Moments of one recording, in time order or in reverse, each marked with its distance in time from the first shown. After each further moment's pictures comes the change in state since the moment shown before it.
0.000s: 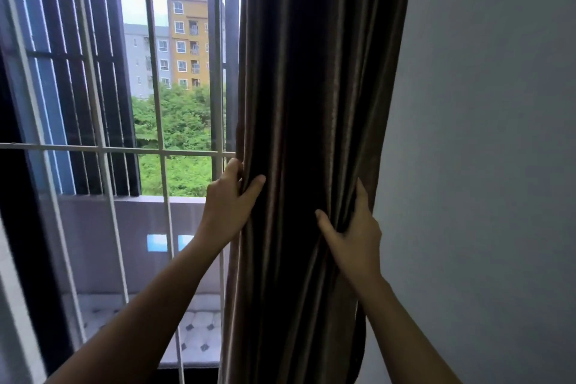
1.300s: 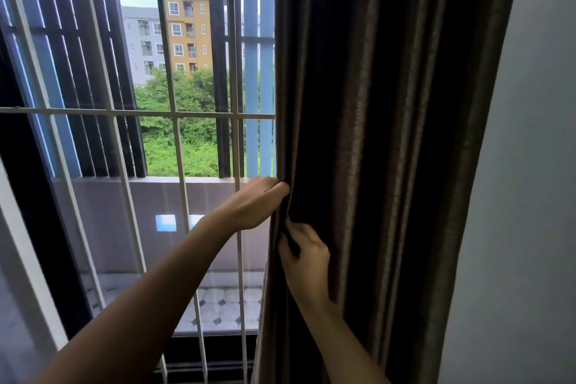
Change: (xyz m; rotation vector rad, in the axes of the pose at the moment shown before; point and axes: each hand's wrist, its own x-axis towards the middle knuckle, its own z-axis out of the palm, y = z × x) left_hand -0.022 -0.043 0.007 0.103 -0.640 -0.045; right_hand -0.096 0.037 0.122 -0.055 0.021 -0.058
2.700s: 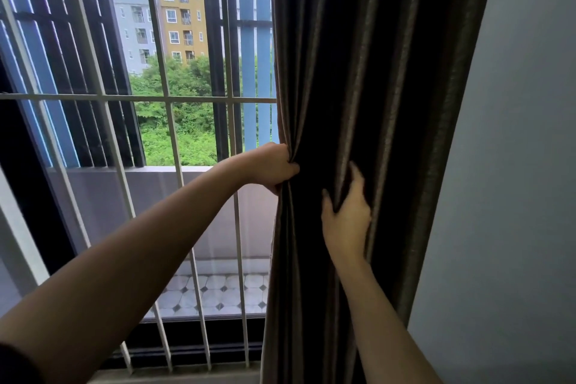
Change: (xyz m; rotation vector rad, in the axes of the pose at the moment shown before) left_hand 0.043 0.020 -0.010 0.213 -0.252 -0.082; right_hand 0.042 0.000 -0.049 -0.059 0.155 0.247
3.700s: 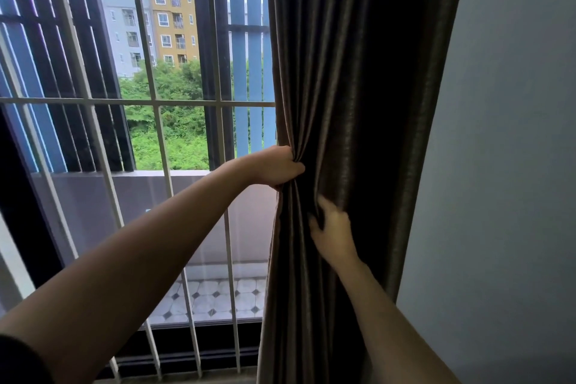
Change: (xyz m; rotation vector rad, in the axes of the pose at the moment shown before) left_hand 0.013 0.018 0.012 -0.113 -0.014 0.033; right_hand 0.007 0.038 -0.005 -0.116 -0.334 -0.161
